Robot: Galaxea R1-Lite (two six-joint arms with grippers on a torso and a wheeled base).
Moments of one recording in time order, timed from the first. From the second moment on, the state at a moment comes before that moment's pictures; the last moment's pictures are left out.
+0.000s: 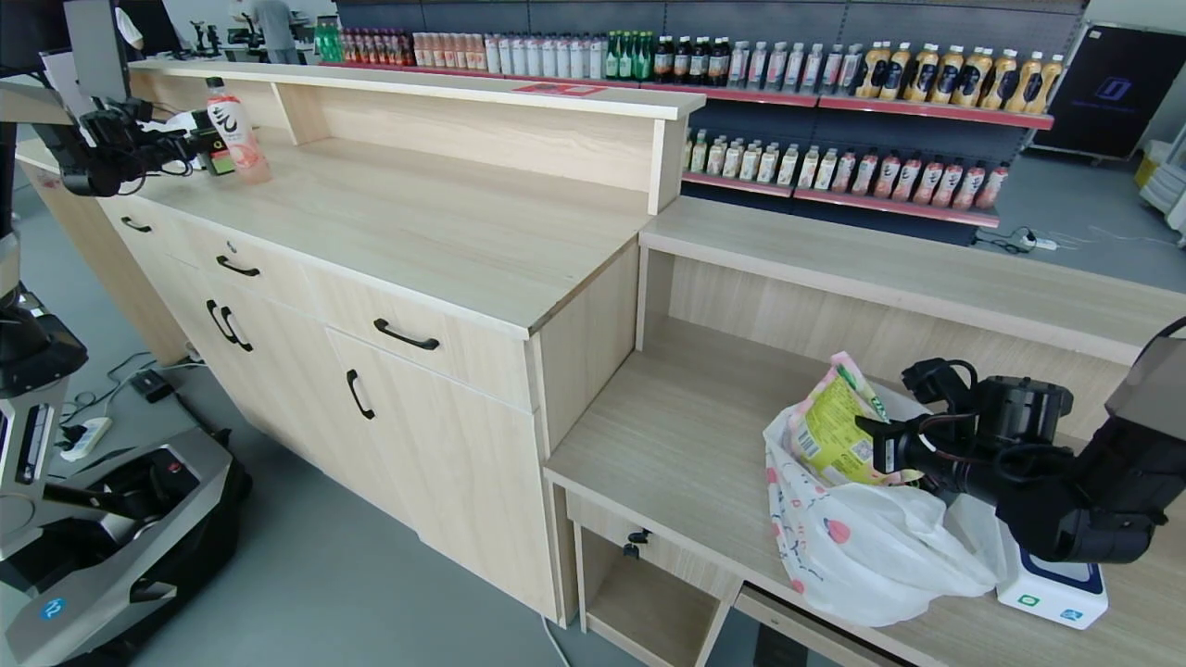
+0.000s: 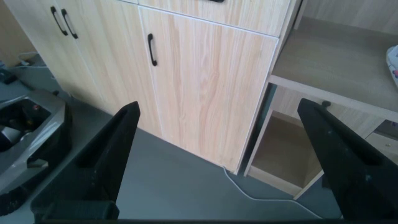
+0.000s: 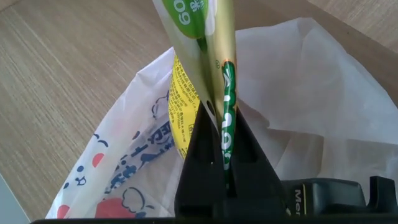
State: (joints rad) left arm -0.01 0.00 0.00 0.00 -0.04 0.00; right arm -0.09 2.23 -0.73 -1.18 0.32 -0.20
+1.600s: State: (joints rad) left arm -0.01 0.00 0.00 0.00 -0.04 0.00; right arm -0.42 1.48 -0.52 -0.88 0.33 -0.50
